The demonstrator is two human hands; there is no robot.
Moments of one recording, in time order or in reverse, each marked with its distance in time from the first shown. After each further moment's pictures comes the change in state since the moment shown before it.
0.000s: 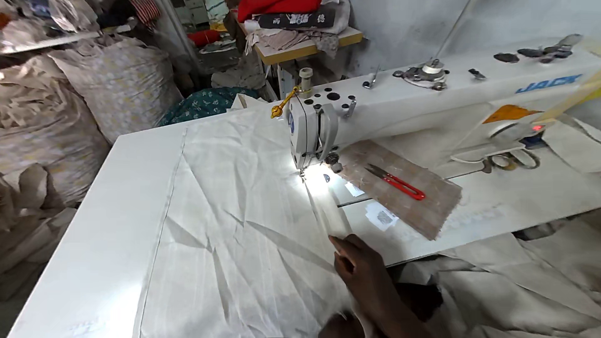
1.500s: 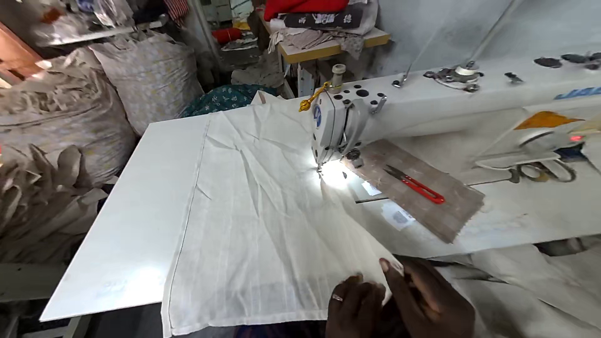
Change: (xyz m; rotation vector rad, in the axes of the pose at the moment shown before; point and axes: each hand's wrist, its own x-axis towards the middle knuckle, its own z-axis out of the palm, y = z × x) left_hand 0.000 0.013 0.007 0.044 0.403 0.094; right_hand -0.043 -0.012 -0.039 0.087 0.320 -0.119
